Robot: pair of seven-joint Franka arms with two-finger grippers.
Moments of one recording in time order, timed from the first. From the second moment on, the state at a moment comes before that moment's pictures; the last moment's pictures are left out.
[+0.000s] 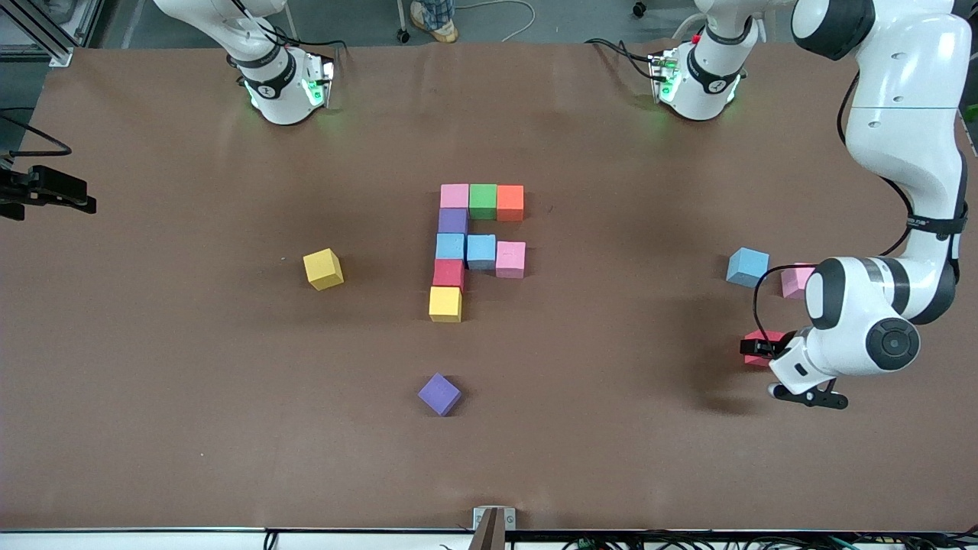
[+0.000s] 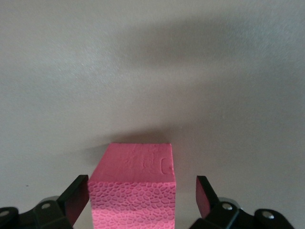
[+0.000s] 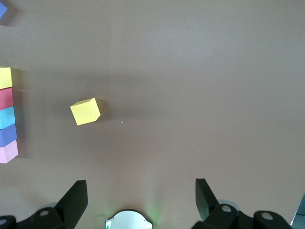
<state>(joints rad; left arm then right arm) 0.12 0.76 -0.12 -1.51 0.15 2.12 0.12 0.05 0.20 -0.13 -1.25 -0.01 1.27 -0.18</state>
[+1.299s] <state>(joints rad) -0.09 0.72 -0.15 -1.42 0.00 2.09 -0.60 0.02 0.18 -0.07 -1.25 -0.01 1.27 -0.18</state>
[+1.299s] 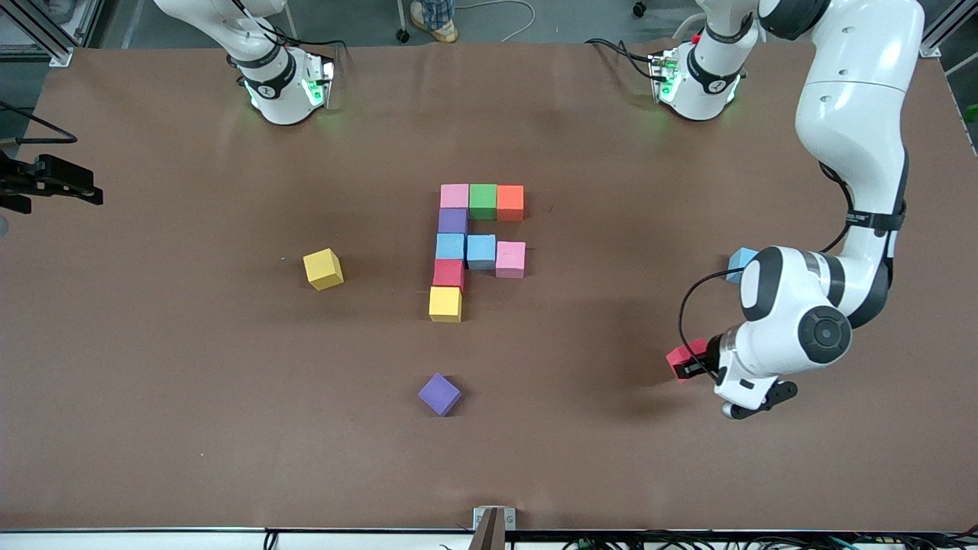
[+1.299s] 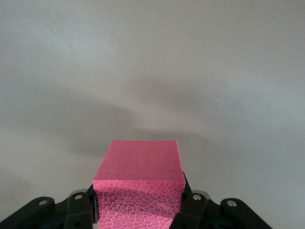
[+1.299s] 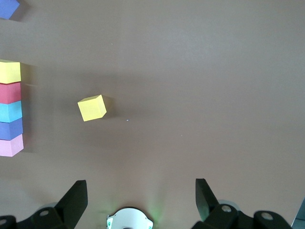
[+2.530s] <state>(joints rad) -0.39 0.72 -0.15 -1.34 0.00 2.08 -1.32 0.01 -0.03 -0.04 -1.50 -0.02 1.42 -0.18</state>
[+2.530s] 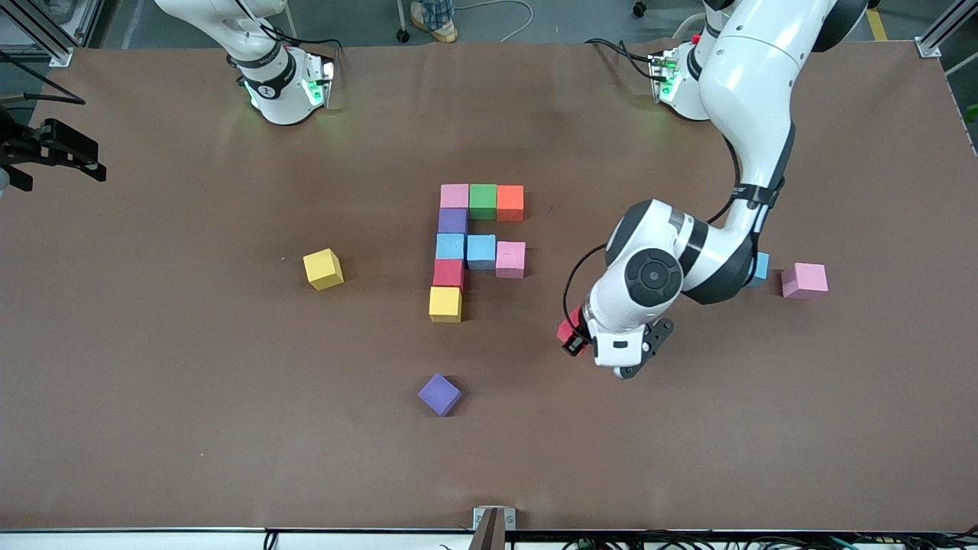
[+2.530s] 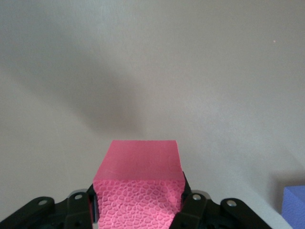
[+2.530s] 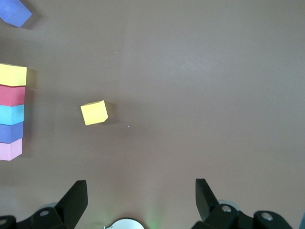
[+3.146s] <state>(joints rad) -0.46 0.79 -0.15 -1.33 0.00 2.23 -1.80 0.01 -0.08 -0.07 -1.57 -0.01 1.44 -0.18</state>
